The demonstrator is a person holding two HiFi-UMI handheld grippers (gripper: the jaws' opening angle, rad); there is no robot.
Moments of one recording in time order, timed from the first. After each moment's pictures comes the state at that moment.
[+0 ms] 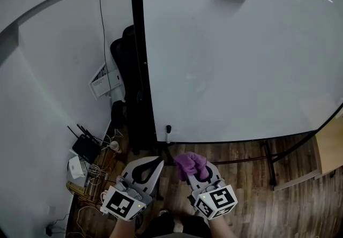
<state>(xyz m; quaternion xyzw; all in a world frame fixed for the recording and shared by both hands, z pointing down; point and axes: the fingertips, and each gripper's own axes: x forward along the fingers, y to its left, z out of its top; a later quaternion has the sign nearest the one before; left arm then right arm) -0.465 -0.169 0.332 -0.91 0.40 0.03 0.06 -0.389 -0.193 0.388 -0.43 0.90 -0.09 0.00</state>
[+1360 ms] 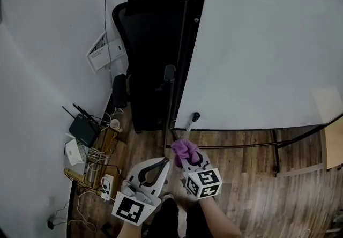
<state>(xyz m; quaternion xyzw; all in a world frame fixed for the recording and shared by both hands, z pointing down) -0.526 -0.198 0.440 -0.90 0.43 0.00 -0.01 -0.470 -0.266 0.571 -0.46 0.86 -0.18 -0.10</state>
